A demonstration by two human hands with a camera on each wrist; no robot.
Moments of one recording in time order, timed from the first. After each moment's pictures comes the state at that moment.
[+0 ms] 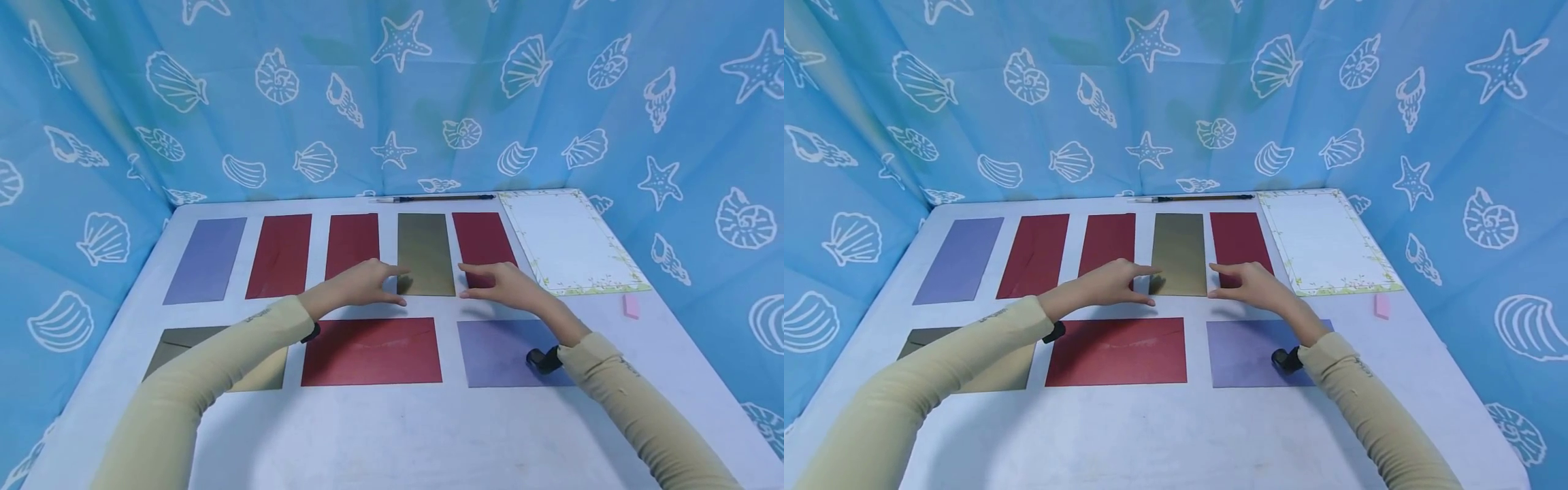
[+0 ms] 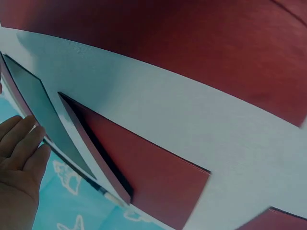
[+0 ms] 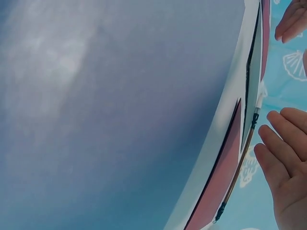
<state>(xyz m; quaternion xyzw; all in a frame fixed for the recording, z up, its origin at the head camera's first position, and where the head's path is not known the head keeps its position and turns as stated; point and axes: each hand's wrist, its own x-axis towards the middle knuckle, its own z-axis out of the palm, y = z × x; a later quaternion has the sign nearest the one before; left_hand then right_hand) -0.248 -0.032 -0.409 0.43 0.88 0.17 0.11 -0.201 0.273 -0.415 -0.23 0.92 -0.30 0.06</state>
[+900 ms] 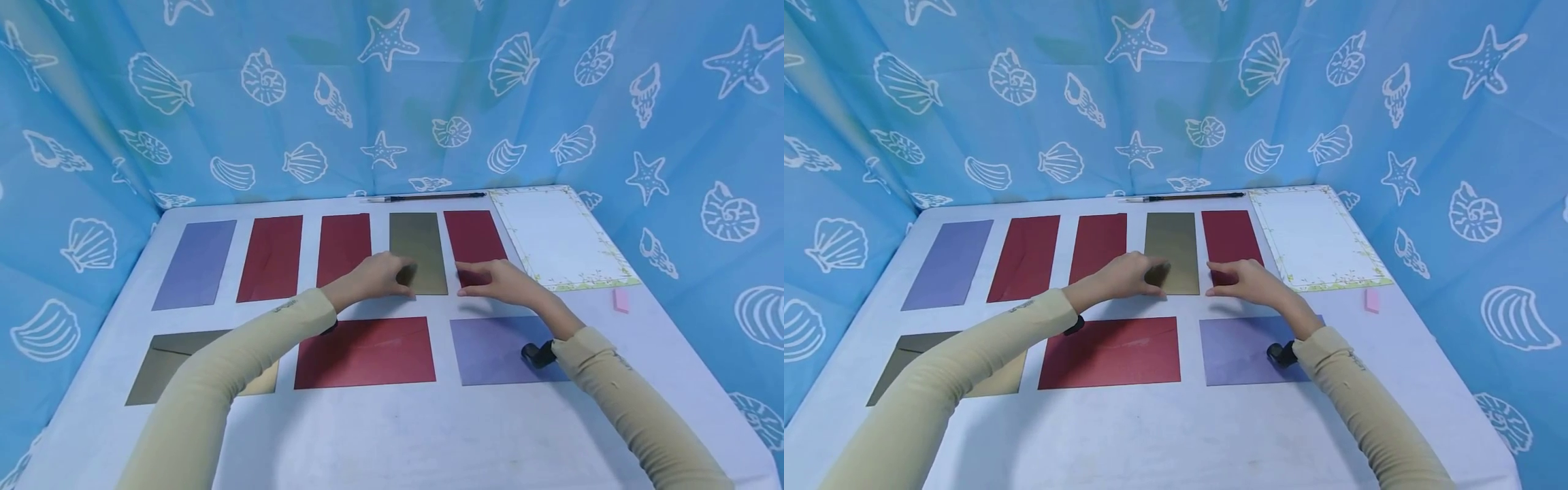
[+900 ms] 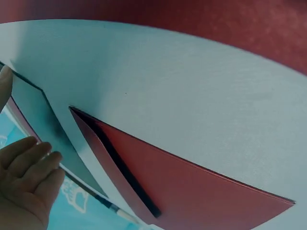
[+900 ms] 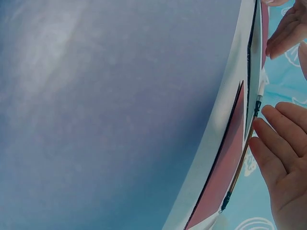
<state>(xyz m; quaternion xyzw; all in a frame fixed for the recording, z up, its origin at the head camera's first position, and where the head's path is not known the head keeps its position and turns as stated) -0.259 0.010 -0.416 0.39 0.91 0.12 0.08 -0.202 0.283 -0.416 -0.22 0.92 -0.31 0.08</state>
